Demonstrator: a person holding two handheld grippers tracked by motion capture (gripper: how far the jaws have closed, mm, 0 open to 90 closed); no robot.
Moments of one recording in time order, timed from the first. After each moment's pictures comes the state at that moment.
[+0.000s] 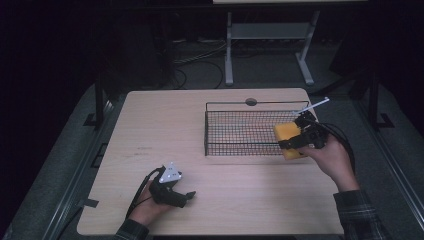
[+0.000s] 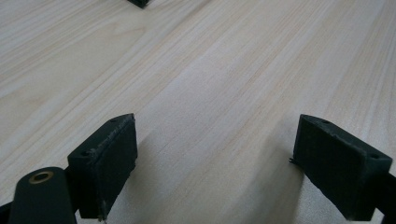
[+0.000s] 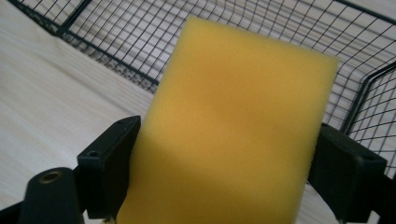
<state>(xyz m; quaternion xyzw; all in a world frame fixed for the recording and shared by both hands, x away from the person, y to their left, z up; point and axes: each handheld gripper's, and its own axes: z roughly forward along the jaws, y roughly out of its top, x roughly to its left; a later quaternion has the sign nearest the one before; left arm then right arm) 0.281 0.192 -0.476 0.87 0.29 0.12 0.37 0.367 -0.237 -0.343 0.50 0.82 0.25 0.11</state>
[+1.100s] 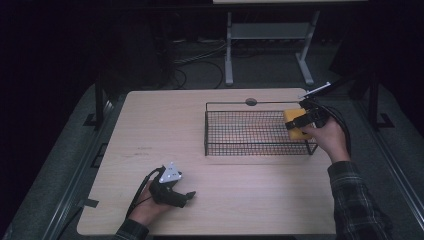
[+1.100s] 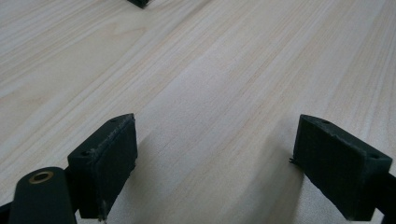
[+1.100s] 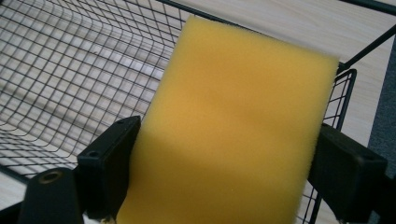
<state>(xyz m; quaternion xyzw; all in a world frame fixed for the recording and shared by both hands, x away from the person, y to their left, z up) 0.281 0.192 -0.476 0.87 0.29 0.12 0.37 0.446 -0.273 -0.368 0.56 0.79 0.23 0.12</state>
